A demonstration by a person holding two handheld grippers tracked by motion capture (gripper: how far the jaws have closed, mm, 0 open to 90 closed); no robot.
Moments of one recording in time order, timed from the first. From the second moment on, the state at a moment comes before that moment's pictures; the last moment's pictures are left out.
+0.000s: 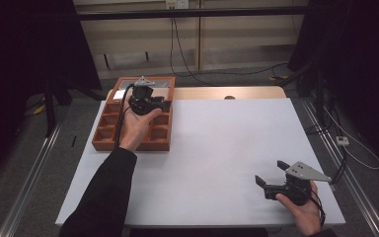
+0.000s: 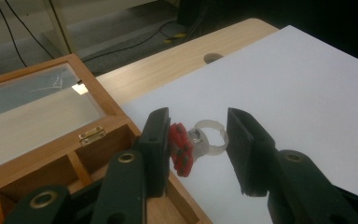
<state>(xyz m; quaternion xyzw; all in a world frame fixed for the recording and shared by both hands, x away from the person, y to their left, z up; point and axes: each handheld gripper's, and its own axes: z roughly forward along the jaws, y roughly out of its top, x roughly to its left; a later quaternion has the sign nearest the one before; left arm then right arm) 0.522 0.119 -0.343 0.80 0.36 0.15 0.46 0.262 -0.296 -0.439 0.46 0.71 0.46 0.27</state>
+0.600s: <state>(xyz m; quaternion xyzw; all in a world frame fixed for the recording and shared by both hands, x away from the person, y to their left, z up) 0.546 0.118 -0.360 0.80 0.39 0.15 0.44 0.262 -0.297 -0.440 0.47 0.71 0.46 0.26</state>
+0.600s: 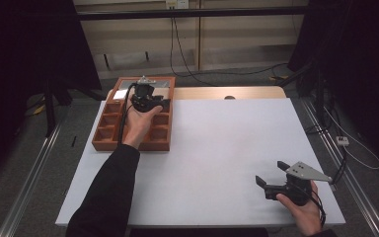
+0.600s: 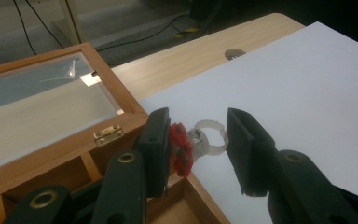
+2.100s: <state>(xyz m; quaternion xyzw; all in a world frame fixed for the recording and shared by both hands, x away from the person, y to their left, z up) 0.579 0.118 -0.397 0.81 0.40 0.15 0.40 0.261 -0.298 -0.441 0.47 0.71 0.45 0.26</state>
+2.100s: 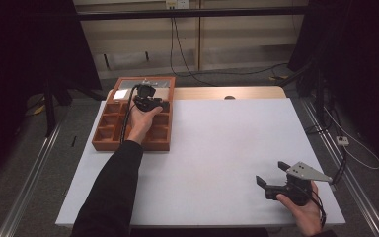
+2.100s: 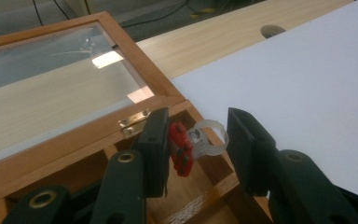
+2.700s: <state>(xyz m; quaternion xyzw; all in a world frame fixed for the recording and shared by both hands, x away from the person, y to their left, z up) 0.583 0.119 -0.410 0.81 0.42 0.16 0.38 0.261 -0.298 -0.441 0.47 0.71 0.45 0.26</state>
